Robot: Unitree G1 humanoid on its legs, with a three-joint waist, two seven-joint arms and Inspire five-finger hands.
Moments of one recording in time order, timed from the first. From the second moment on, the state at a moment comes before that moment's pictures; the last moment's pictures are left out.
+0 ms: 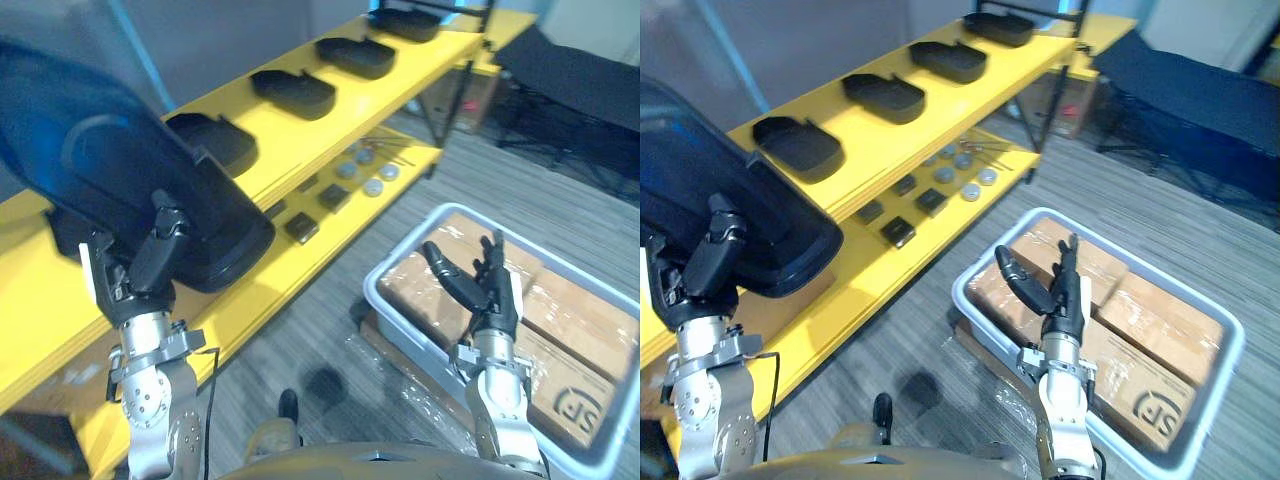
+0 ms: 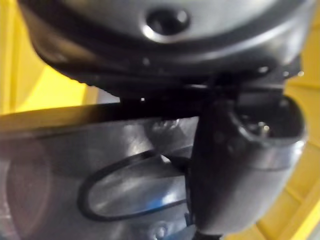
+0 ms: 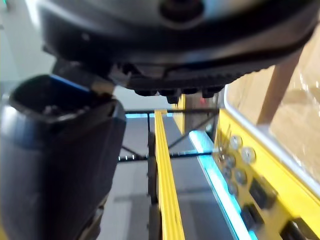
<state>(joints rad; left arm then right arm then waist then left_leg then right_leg) 0.38 0.04 0.16 -0.43 -0.39 -0.35 0.16 0.23 -0.11 0.00 0.03 0.12 -0.28 -0.23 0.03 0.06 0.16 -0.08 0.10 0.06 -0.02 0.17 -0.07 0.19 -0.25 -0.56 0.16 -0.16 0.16</state>
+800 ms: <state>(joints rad) 0.29 0.12 0.21 -0.43 -0.23 -0.39 0.13 0.18 -0.03 0.01 0.06 -0.03 -0.36 -0.33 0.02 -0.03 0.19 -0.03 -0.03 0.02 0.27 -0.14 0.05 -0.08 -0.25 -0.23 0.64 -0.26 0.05</state>
